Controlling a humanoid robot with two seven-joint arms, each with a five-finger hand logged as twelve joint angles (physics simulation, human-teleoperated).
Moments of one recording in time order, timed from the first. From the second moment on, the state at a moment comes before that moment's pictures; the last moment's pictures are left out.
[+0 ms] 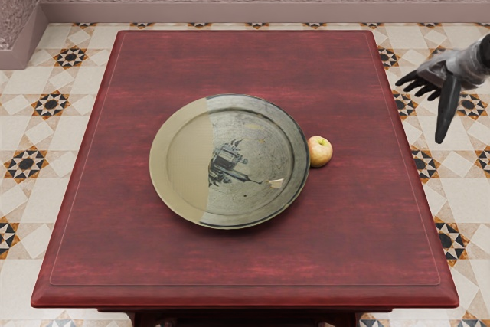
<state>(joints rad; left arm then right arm) -0.02 0.00 -0.02 -0.15 0.03 -0.01 0.18 1.45 -0.70 -0.08 0.93 -0.46 0.61 -0.56</state>
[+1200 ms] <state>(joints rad) -0.02 0.00 -0.02 -0.15 0.03 -0.01 0.18 1.27 -0.63 -0.04 1.56 -0.77 -0.15 -0.61</state>
